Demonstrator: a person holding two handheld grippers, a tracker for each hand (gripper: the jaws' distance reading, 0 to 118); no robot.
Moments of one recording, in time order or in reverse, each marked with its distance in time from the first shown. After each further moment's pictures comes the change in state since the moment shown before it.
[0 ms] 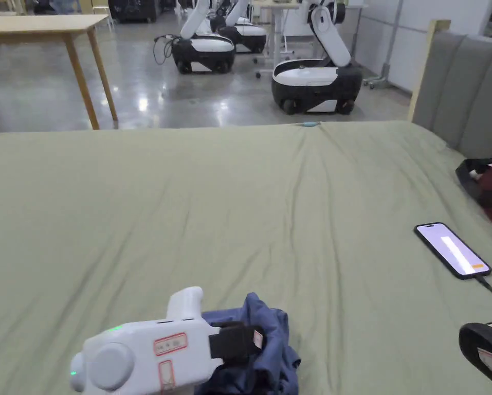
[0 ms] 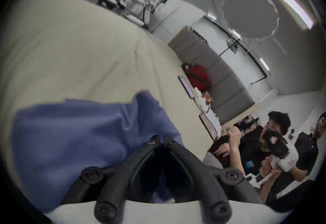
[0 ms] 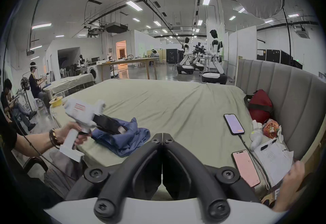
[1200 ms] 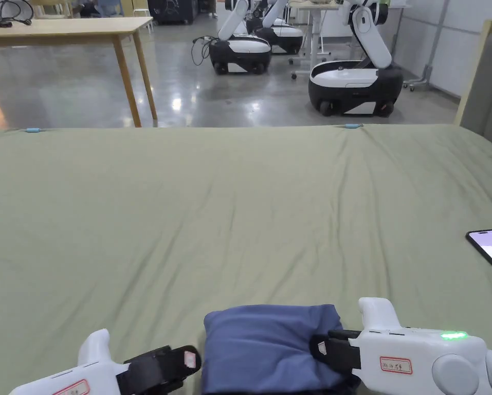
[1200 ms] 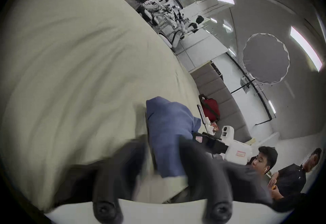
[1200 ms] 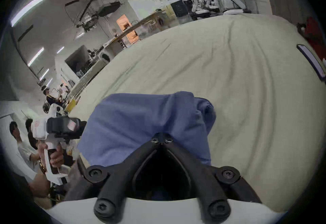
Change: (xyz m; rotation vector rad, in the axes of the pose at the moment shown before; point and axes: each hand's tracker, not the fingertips) left arm -0.101 -0.052 0.152 0.273 0.059 0.284; right arm -0.056 -0.059 -0.258 -0.404 0.299 -0.306
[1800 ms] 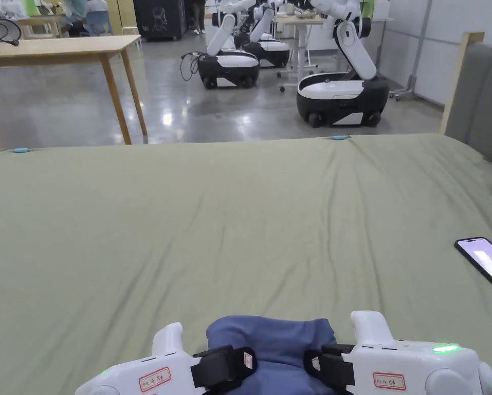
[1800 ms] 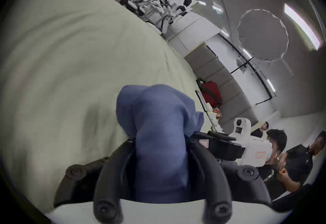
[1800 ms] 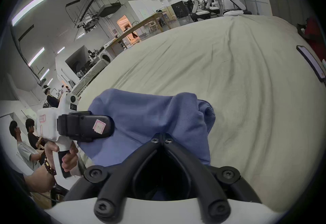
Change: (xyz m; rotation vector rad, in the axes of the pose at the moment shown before) left arm 0.026 0.001 -0.087 -0.116 -0.033 -0.134; right arm -0.004 0.002 0.004 0.009 -0.002 0.005
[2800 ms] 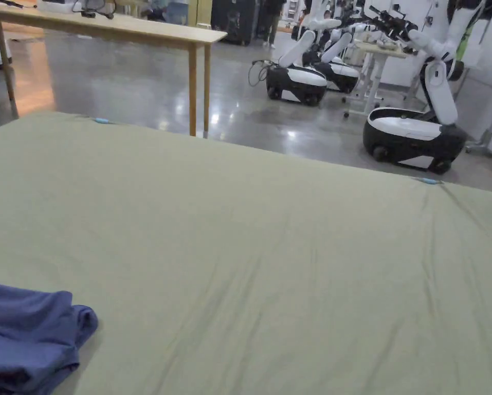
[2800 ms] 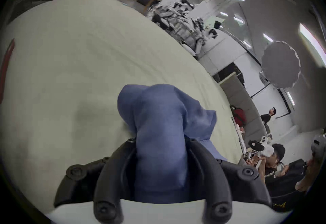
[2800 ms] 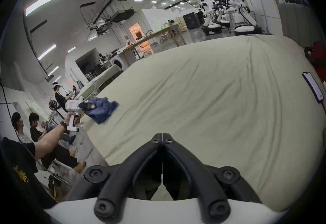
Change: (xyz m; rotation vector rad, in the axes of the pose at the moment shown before) left arm -0.275 0.166 0.399 0.090 0.243 0.074; right arm -0.101 0.018 0.027 0.091 0.057 0.073
